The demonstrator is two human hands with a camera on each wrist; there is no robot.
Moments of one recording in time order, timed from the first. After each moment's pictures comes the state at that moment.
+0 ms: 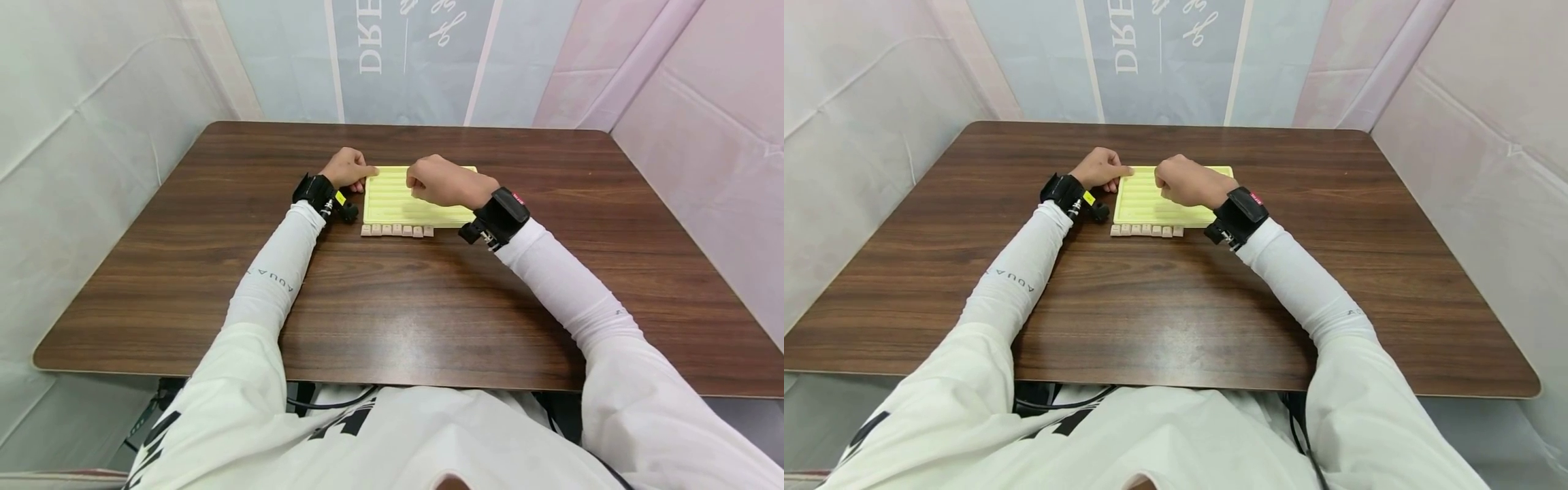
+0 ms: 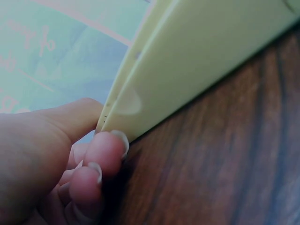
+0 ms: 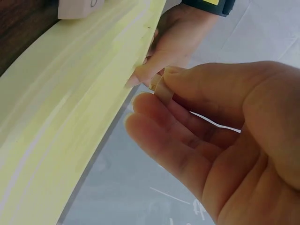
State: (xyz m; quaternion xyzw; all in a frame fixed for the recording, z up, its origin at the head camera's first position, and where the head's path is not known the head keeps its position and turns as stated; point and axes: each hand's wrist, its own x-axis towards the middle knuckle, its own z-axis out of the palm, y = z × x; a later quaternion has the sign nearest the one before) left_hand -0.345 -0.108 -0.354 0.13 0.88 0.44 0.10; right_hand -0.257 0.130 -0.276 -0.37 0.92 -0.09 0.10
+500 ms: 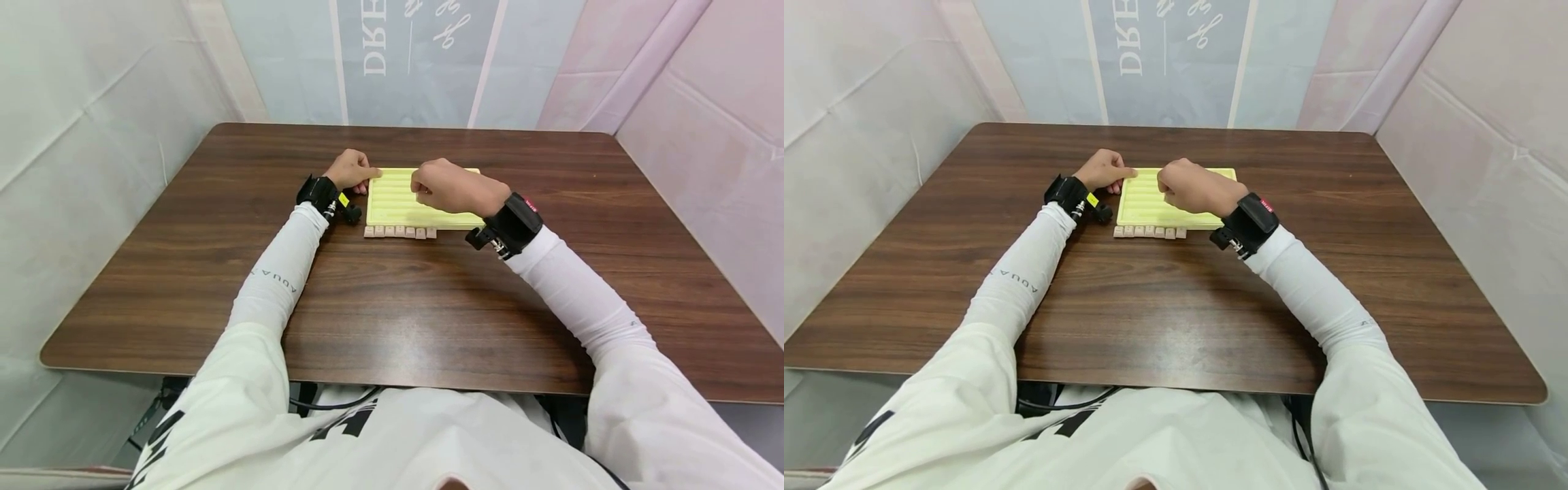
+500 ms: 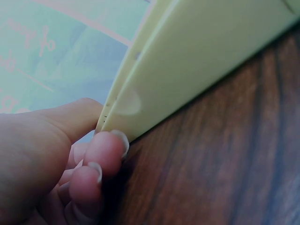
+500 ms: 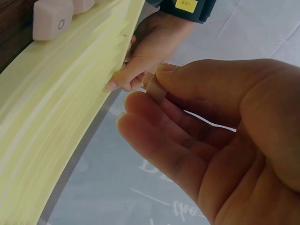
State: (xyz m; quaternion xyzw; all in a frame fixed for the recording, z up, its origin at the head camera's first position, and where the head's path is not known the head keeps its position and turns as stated) left_hand -0.345 -0.105 -0.355 0.14 0.88 0.45 0.10; right_hand -0.235 0.135 -0.265 -0.38 0.91 -0.09 0.10
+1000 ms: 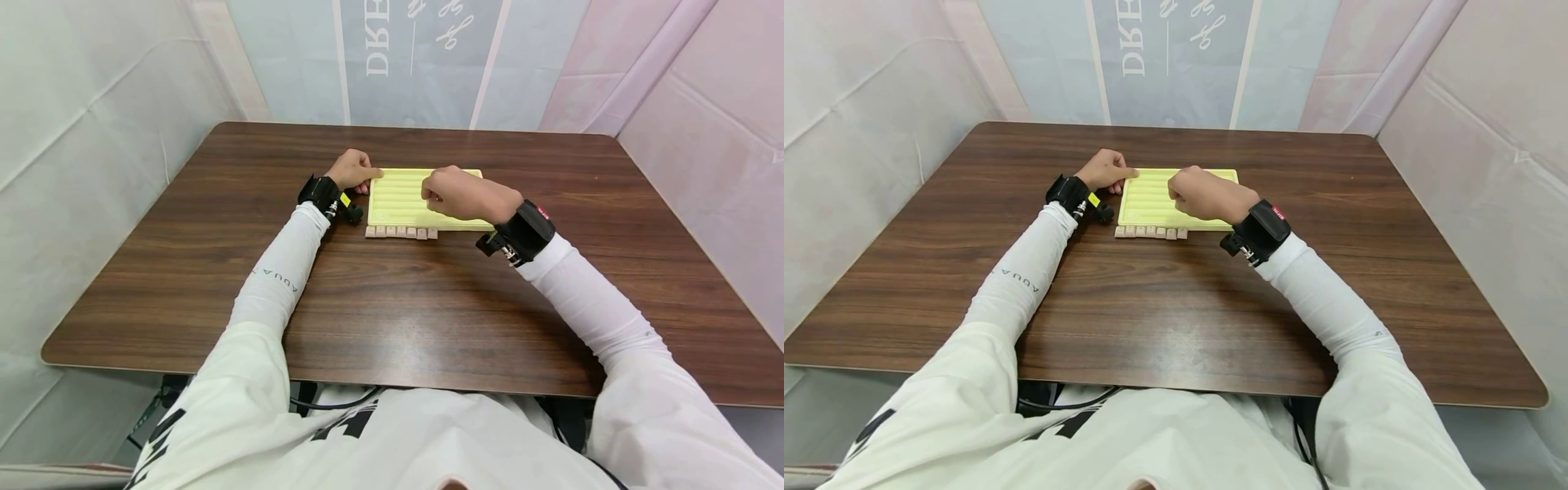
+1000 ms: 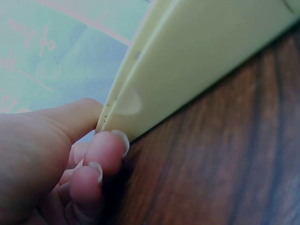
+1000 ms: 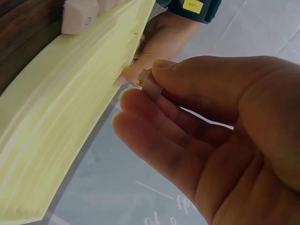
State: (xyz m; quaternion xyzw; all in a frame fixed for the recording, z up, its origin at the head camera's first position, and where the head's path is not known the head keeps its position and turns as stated) left_hand -0.345 -0.103 -0.354 0.14 0.88 0.45 0.10; right_hand -0.230 0.148 -0.272 -0.39 0.92 -0.08 0.07
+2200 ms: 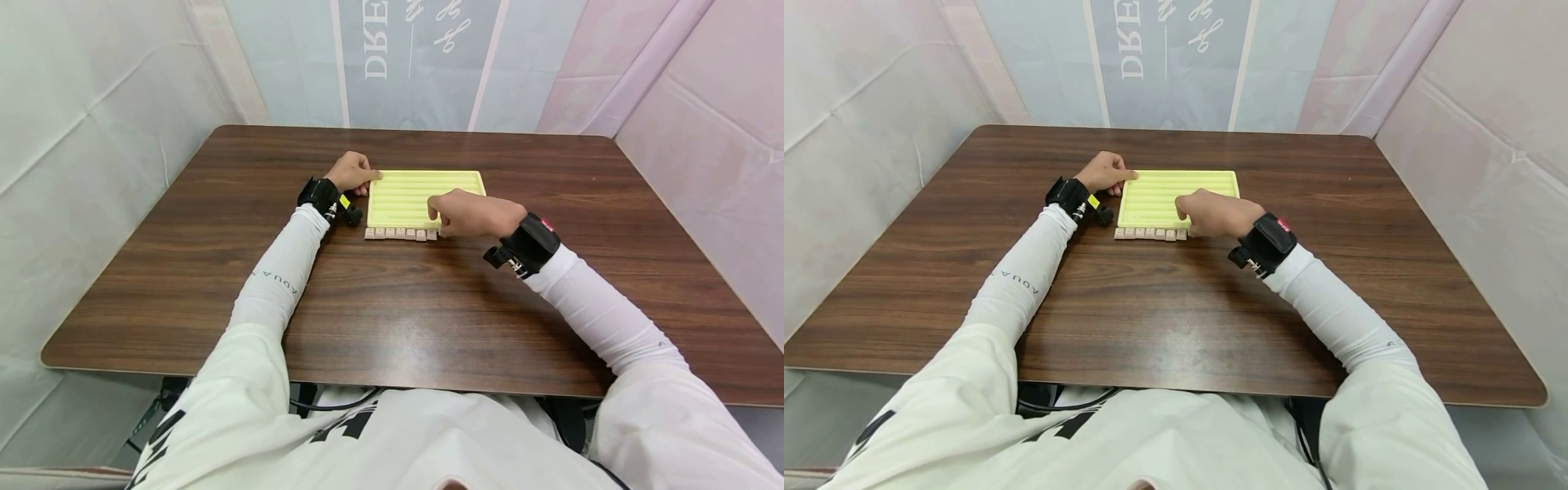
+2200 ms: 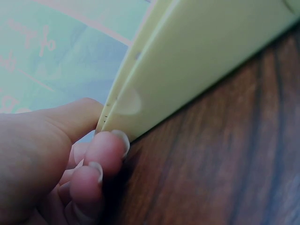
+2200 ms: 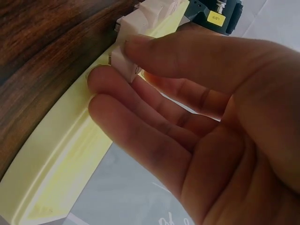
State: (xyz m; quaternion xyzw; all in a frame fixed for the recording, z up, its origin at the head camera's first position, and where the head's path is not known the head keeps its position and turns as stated) left_hand -0.349 -0.103 -0.357 0.13 0.88 0.45 0.10; right_hand -0.222 0.161 -0.286 -0.35 0.92 -0.06 0.16
